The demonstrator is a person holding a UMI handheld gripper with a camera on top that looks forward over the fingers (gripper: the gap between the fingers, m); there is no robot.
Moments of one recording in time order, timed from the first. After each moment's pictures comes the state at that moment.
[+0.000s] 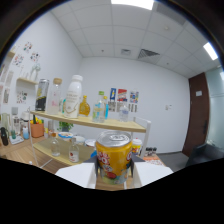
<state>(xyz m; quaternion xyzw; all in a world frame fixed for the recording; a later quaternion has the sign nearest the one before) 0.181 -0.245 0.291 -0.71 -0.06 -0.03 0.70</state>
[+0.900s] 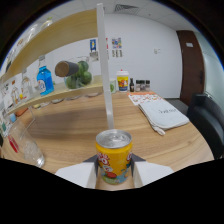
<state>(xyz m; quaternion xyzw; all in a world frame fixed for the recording) 0.273 -0.217 0.031 -0.87 0.05 0.01 0.50</state>
